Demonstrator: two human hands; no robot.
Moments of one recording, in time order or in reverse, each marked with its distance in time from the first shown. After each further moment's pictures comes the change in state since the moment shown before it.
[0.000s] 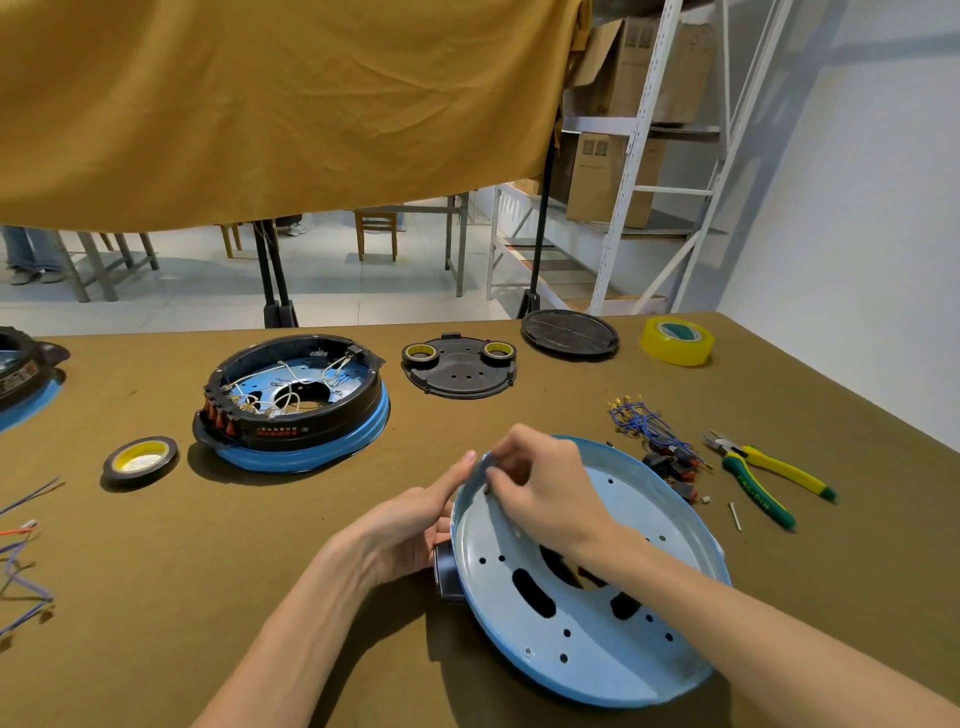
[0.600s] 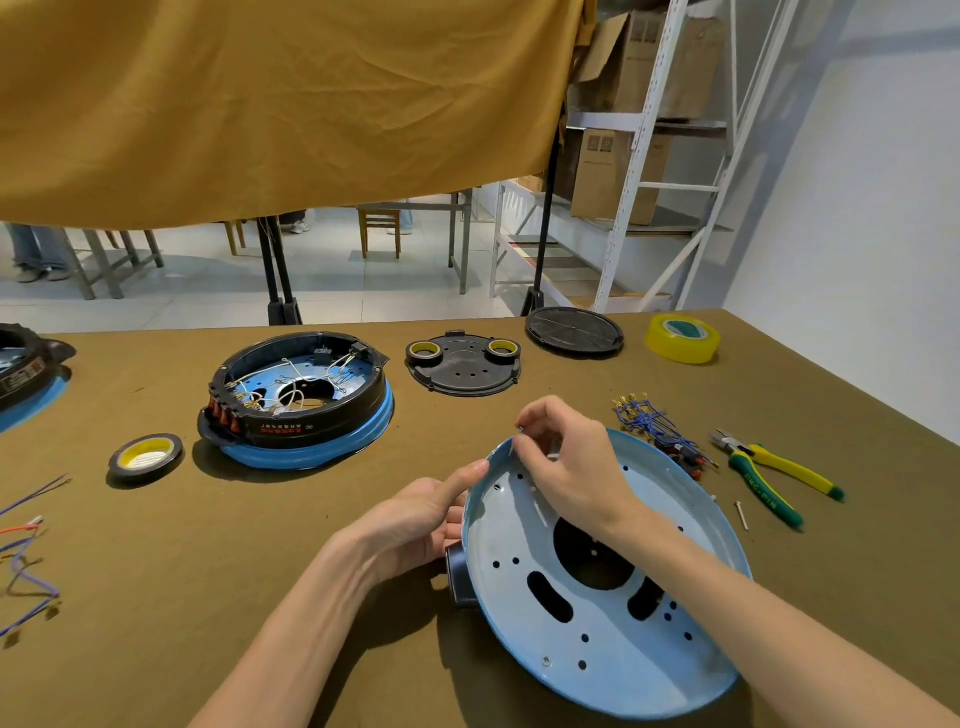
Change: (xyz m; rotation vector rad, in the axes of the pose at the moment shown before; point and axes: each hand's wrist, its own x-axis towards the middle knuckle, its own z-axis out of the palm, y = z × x) left_hand -0.007 0.004 0.010 0.013 0.007 0.065; right_hand 0.013 0.010 -0.019 0.006 0.084 0.009
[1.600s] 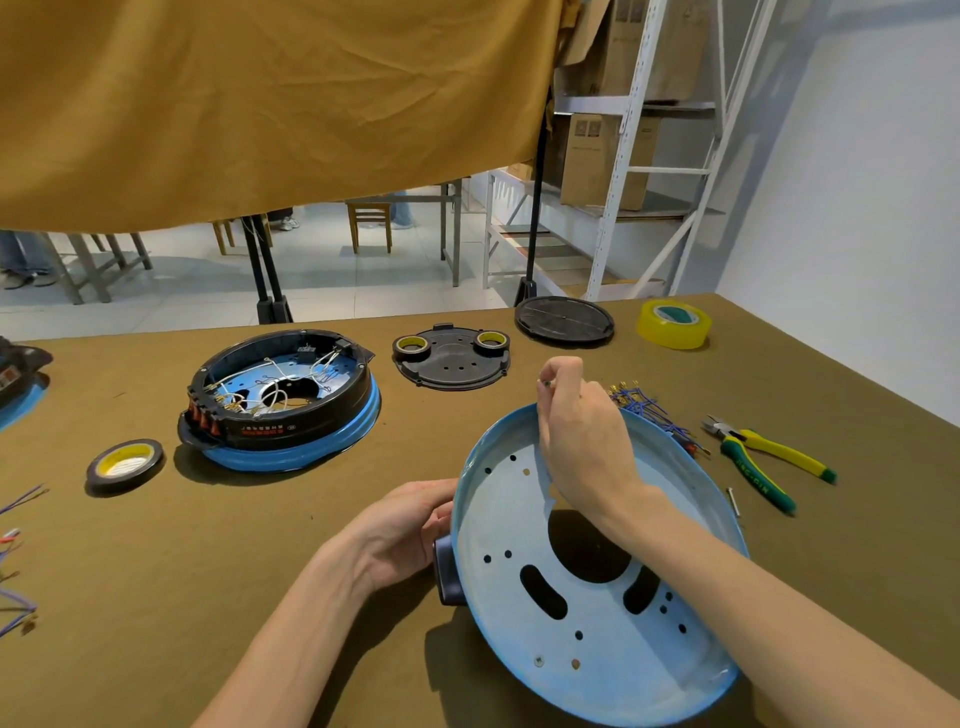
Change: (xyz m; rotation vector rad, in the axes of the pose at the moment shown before) left_hand -0.009 0.000 0.012 -0.189 0.052 -0.039; right_hand 0.009 -0.002 -0.011 -0.523 0.272 -0.228
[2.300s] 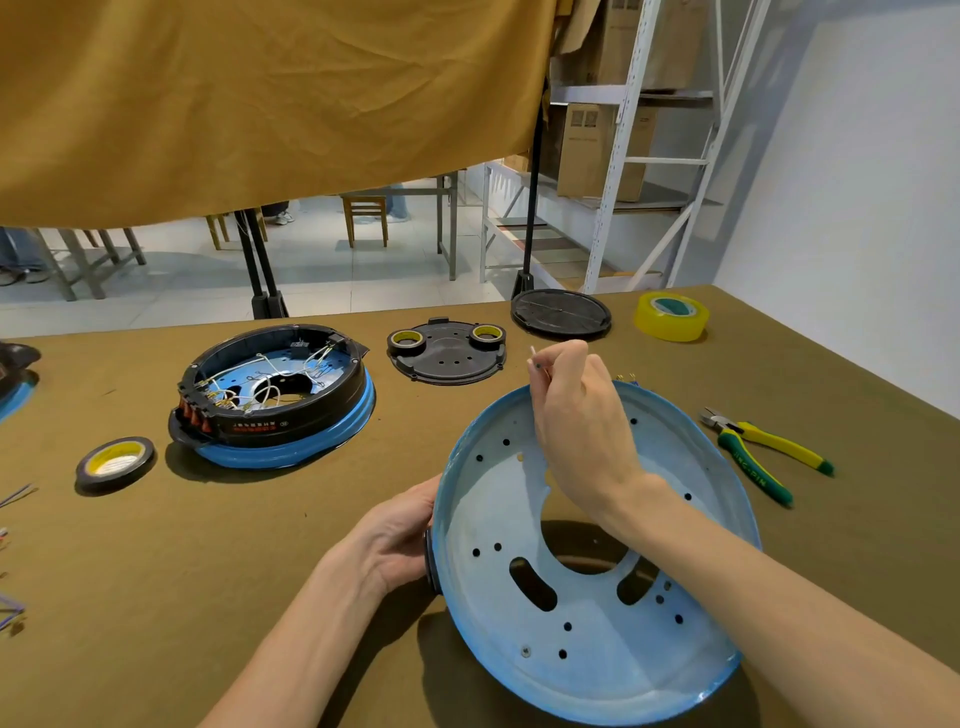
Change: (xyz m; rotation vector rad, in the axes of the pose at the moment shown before) left_hand -0.001 -0.006 0.008 -0.260 0.000 -0.039; right_hand 0.008 -0.012 -0.014 0.109 0.100 -0.051
